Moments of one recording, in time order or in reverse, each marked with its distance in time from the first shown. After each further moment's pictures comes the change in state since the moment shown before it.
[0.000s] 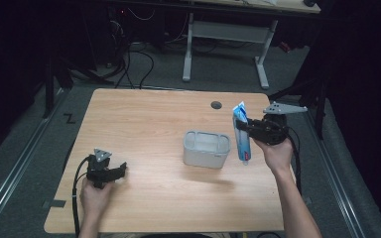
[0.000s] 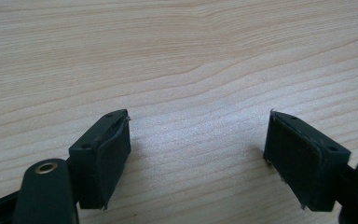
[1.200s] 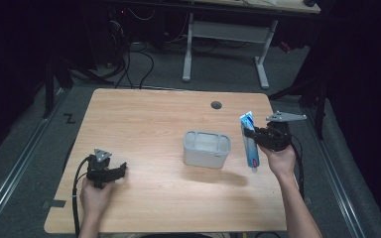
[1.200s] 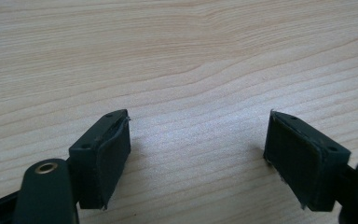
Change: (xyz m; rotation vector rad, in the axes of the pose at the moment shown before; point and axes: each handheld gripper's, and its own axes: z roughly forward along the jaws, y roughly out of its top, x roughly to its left) left arm -0.001 0.000 0.000 0.001 0.004 0.004; right arm -0.026 -0.037 0.007 0.092 -0.102 0.049
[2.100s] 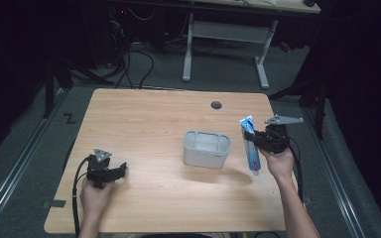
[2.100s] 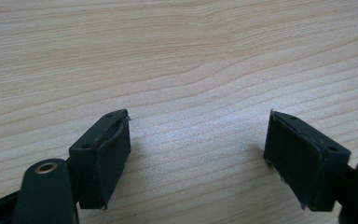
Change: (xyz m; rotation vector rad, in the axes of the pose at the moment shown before) left arm 0.000 0.000 0.000 0.000 -0.001 -0.002; right arm -0.008 -0.015 0.012 0.037 -0.027 0.031
